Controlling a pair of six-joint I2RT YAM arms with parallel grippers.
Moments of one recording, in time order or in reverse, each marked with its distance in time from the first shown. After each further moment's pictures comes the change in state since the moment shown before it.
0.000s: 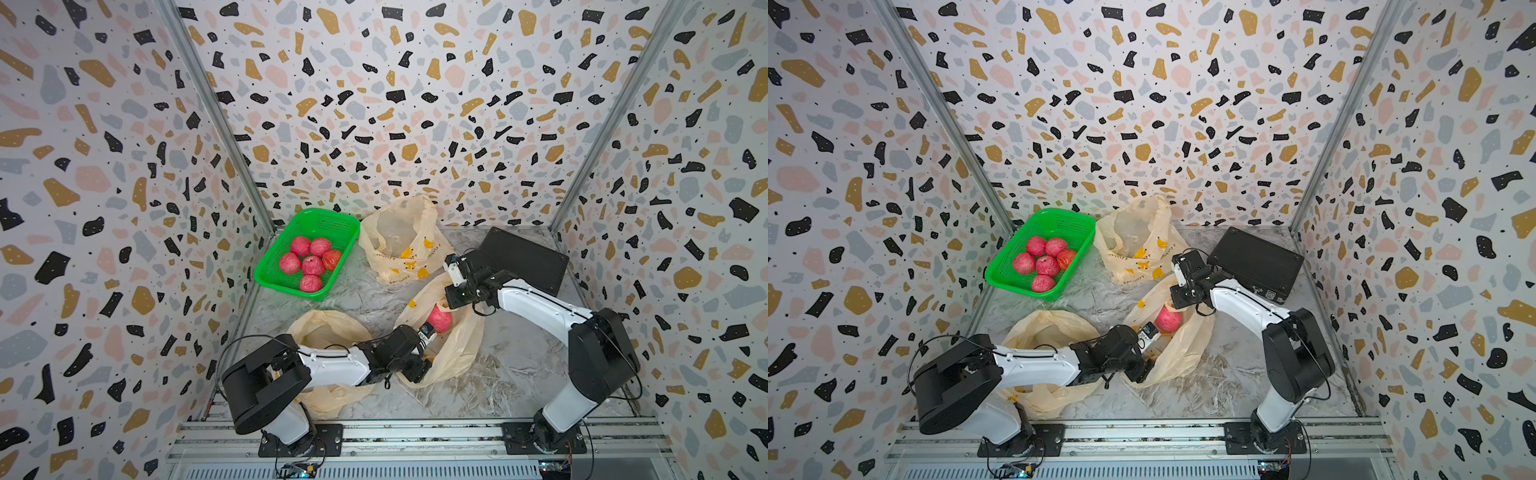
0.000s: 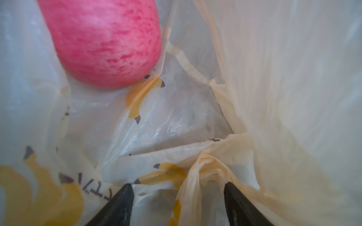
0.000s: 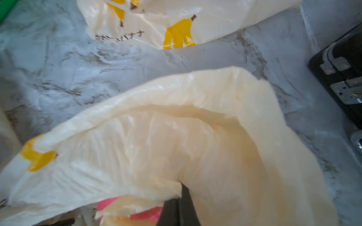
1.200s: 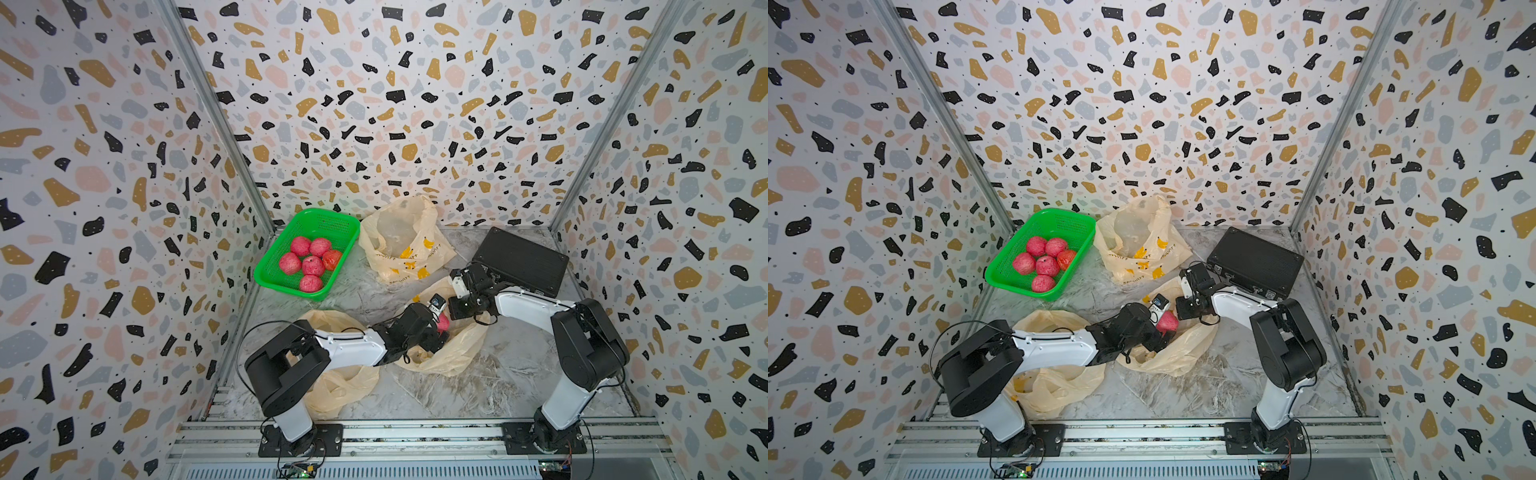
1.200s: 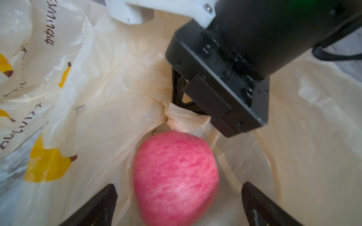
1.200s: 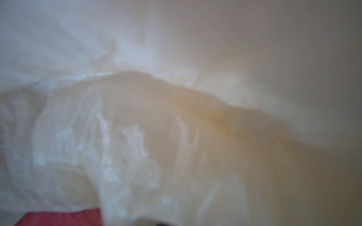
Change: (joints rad) left arm 0.050 0.176 0.240 0.097 -0.166 0.050; right arm -0.034 0.051 -0.128 0.114 -0.160 0.082
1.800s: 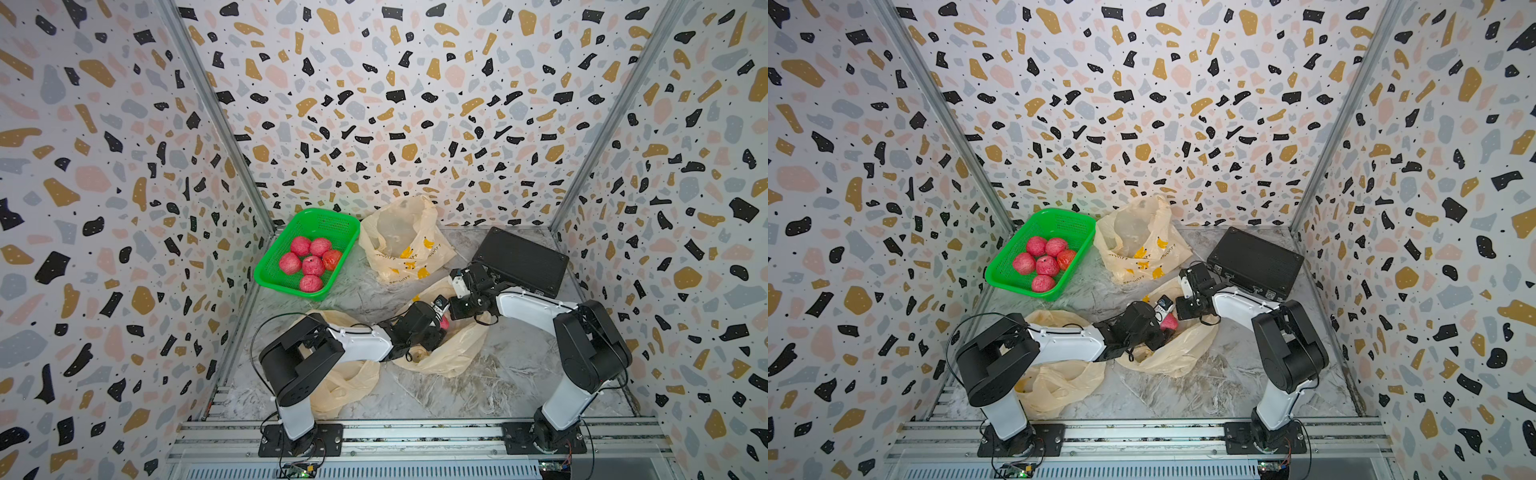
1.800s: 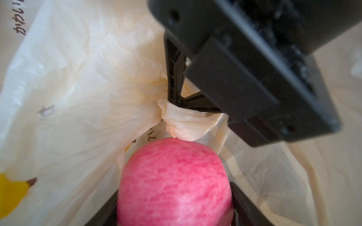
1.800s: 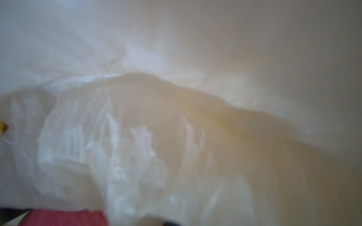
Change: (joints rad) left arm 0.019 0.050 0.026 -0.008 0.050 0.025; right arm 0.001 -0.017 -0.004 -0.005 -0.007 -0.002
